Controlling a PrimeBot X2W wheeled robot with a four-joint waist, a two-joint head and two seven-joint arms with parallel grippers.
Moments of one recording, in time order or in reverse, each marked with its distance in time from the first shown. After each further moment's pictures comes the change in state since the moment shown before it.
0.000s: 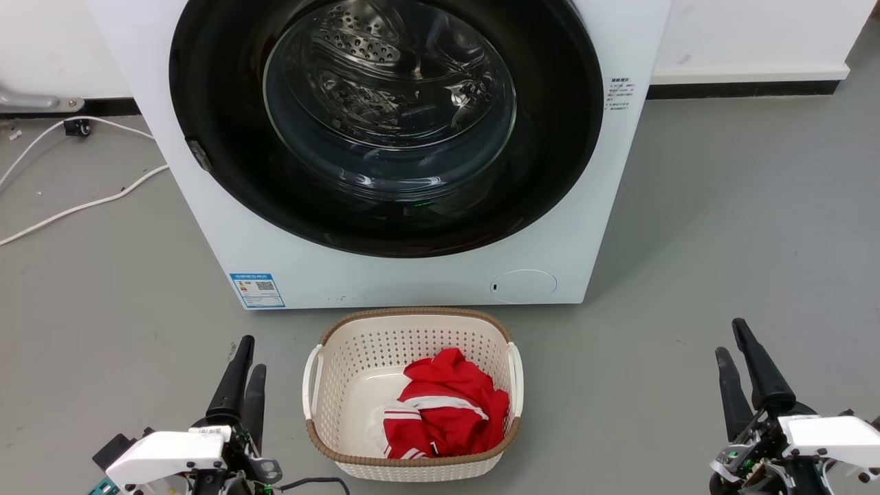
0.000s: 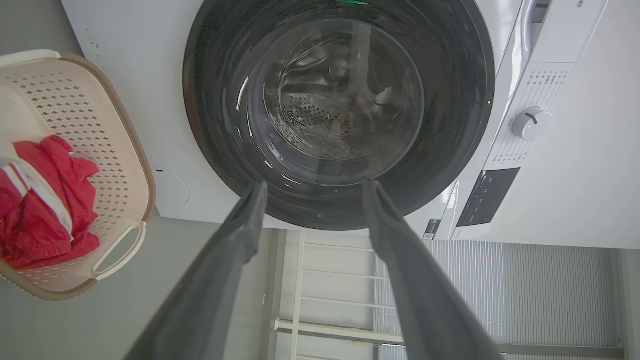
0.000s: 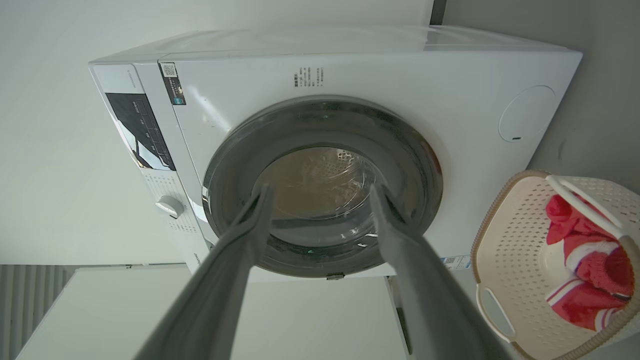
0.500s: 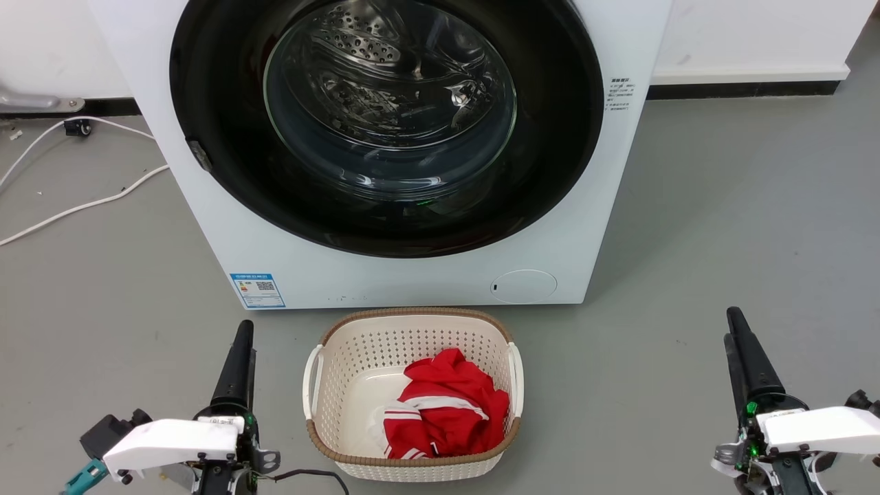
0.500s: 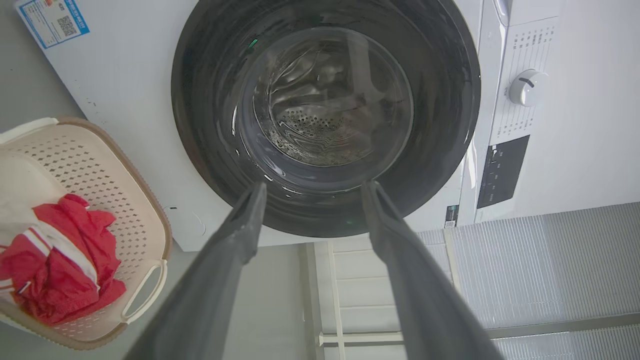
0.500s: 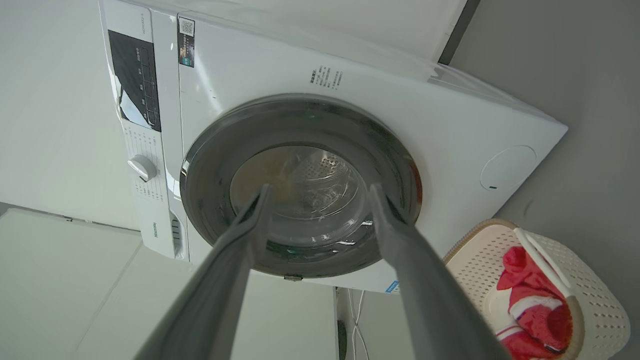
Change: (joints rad) left arm -0.001 0.000 -0.025 -0.059 0.172 0.000 -0.071; right arm 0.015 0.001 0.028 -0.079 -0.246 0.000 -0.070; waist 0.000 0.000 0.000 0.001
